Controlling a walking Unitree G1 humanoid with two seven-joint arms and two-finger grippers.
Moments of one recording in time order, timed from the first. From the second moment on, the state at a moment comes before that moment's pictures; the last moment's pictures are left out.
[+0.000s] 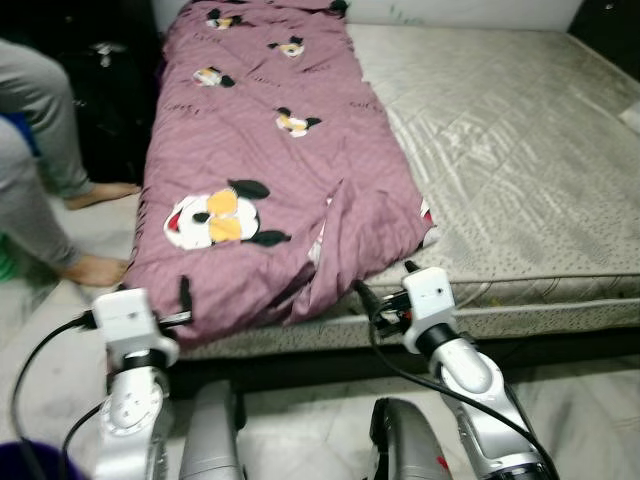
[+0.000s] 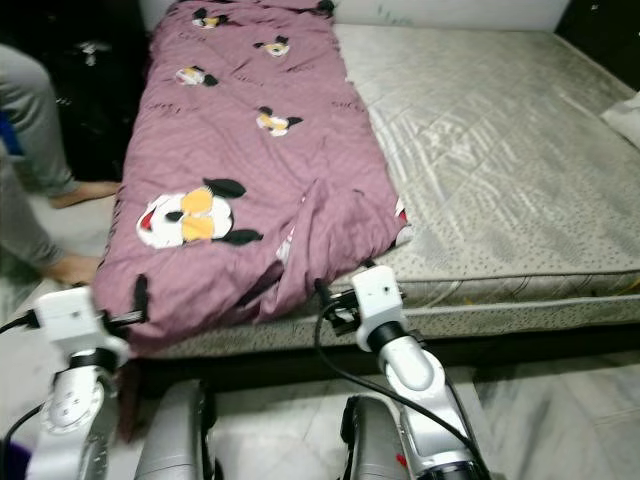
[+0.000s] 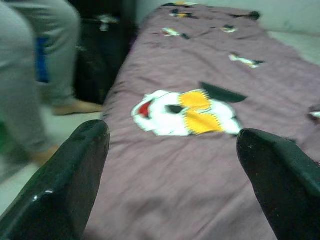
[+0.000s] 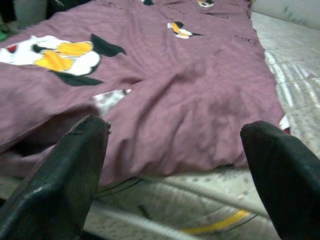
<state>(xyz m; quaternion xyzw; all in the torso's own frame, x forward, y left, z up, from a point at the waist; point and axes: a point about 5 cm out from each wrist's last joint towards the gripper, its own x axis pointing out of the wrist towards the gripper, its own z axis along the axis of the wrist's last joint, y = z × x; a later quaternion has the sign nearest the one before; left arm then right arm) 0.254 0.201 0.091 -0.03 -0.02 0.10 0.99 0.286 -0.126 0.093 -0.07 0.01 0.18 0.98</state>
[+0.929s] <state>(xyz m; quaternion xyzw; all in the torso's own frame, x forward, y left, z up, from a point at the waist) 0.257 0.209 0.089 -0.02 -0.01 0.11 0.99 0.288 -0.110 0.095 -0.07 0.00 0.21 0.97</state>
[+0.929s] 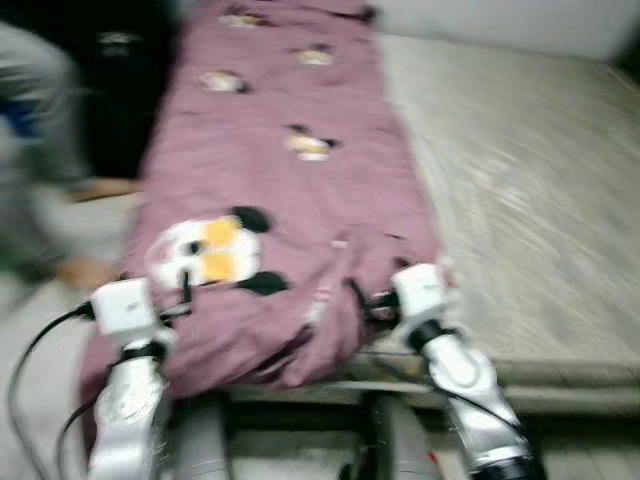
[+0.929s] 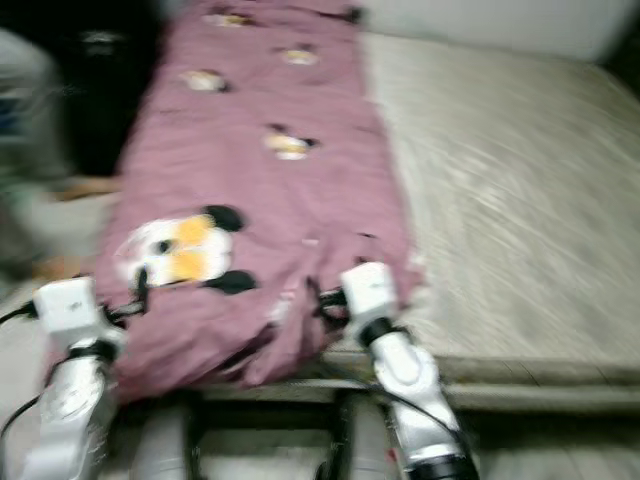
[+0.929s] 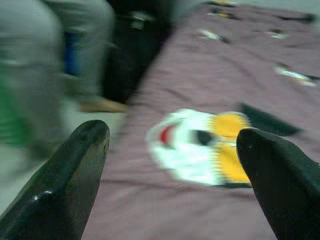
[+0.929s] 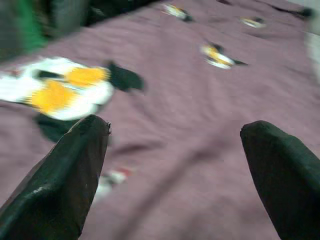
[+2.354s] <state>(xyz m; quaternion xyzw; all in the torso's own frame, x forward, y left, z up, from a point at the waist) 0.246 0.201 0.093 -0.02 0.01 0.10 1.00 0.344 -0.119 0.106 0.01 0.03 0.11 0.99</state>
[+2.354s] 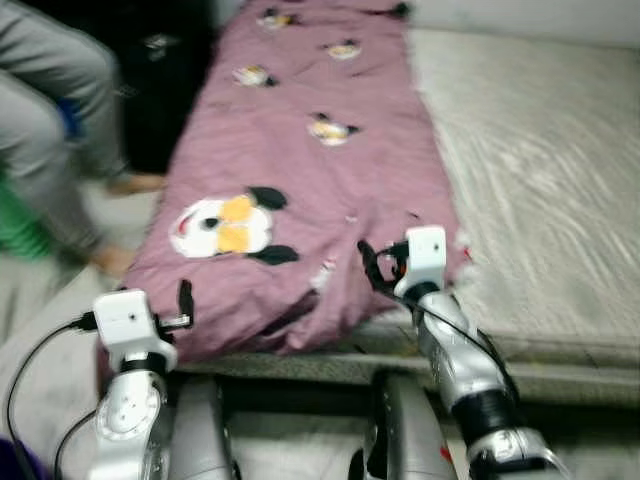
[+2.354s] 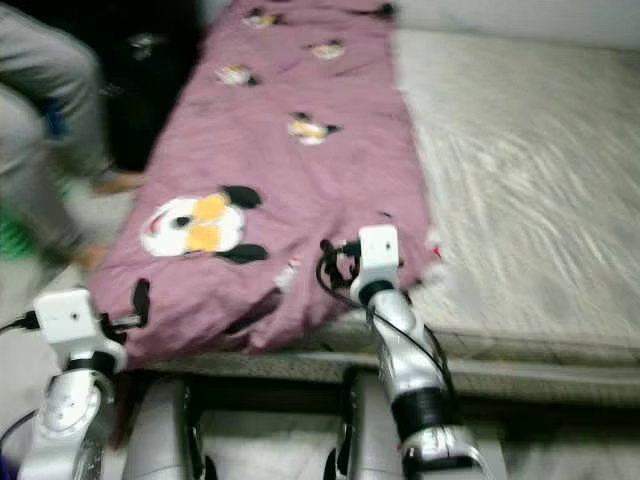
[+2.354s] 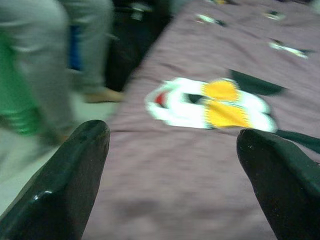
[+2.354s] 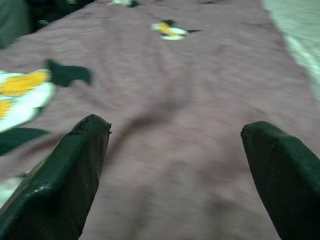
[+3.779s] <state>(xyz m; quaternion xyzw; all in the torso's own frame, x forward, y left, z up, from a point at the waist) 0.173 0.242 0.084 0.05 0.10 0.19 0.98 0.341 -0.053 0.107 0.03 0.06 0.21 0.98</state>
